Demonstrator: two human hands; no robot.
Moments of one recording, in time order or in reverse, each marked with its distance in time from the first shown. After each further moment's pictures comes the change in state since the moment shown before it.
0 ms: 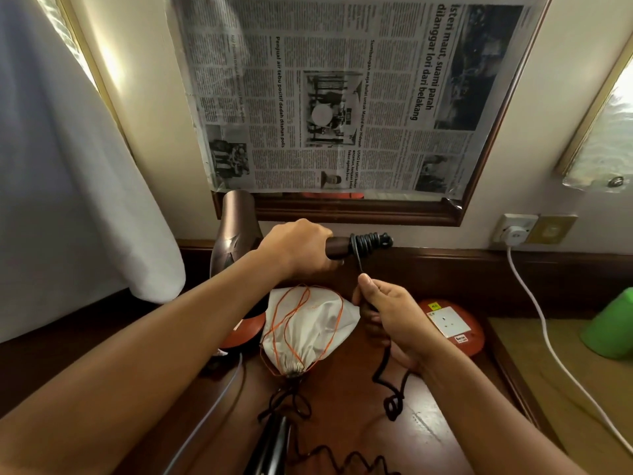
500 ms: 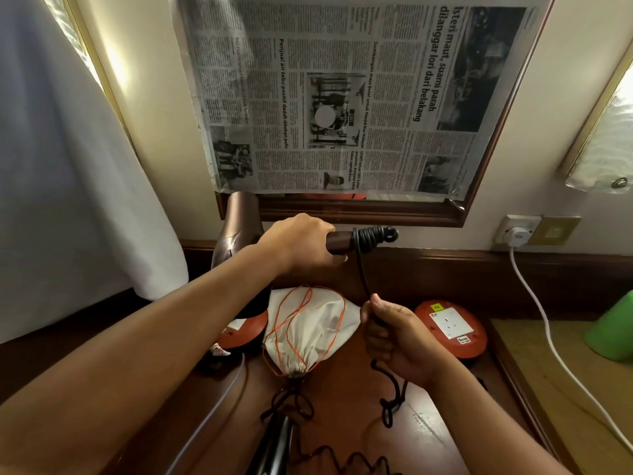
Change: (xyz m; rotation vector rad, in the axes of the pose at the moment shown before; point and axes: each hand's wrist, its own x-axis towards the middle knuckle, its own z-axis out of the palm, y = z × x) left_hand -0.005 0.000 -0.011 -0.070 0.027 0.011; right_hand 0.008 0.043 -0.023 0.314 -0.188 0.078
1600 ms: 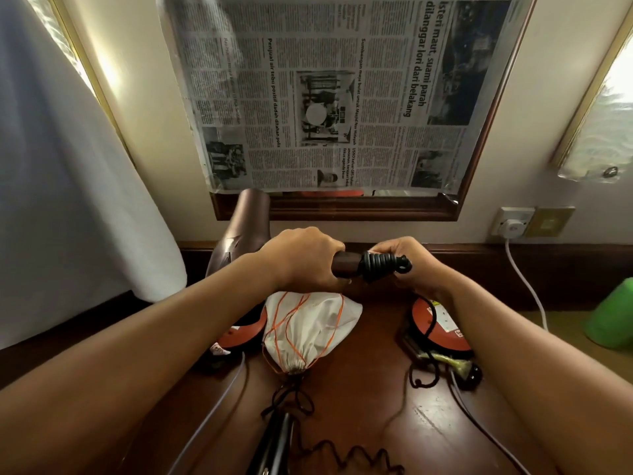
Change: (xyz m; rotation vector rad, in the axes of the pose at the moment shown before) left_hand -0.020 0.026 -0.005 0.131 -0.142 0.150; right_hand 0.036 -0.085 -0.023 -1.033 0.169 -0.249
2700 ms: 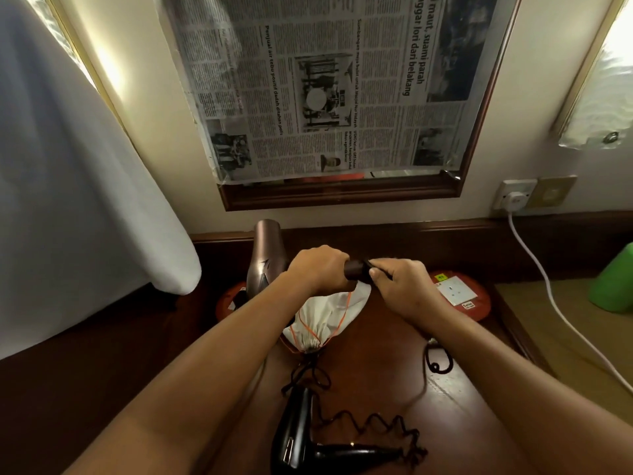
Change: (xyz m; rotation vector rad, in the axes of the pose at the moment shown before) left_hand 0.021 -0.006 0.080 -0.043 -0.151 -0.149; right_hand -0.061 -0.010 0.063 -0.268 0.277 -0.098
